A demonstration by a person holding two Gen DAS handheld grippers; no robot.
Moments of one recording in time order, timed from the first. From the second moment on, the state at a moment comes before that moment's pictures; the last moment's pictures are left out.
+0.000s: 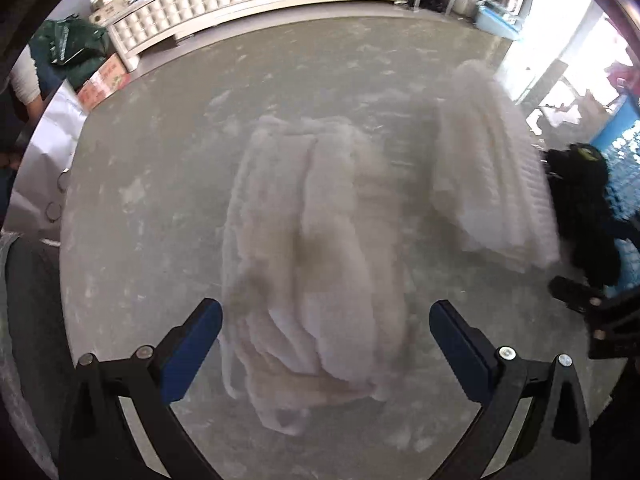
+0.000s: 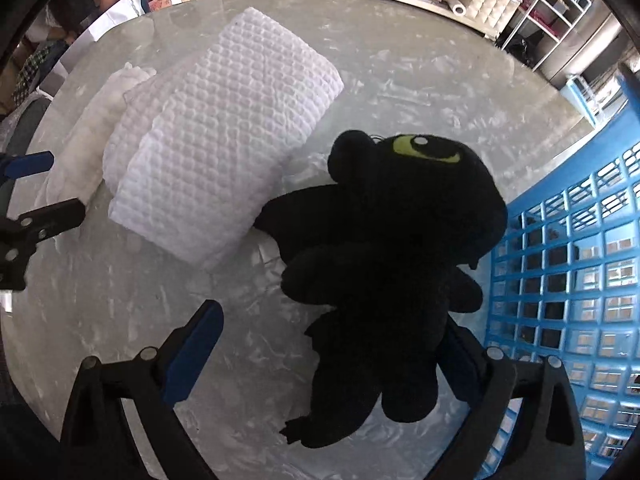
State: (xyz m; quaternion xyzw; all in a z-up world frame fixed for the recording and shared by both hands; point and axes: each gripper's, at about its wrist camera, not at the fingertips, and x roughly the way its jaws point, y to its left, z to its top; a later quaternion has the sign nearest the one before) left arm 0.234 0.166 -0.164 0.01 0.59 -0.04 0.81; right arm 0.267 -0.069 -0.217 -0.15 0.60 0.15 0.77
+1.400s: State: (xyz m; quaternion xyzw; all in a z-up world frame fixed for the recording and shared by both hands) left arm 0.198 0.148 -0.160 0.04 0.61 -0.04 0.79; right arm 0.218 -0.110 -0.173 -0.13 0.58 0.17 0.79
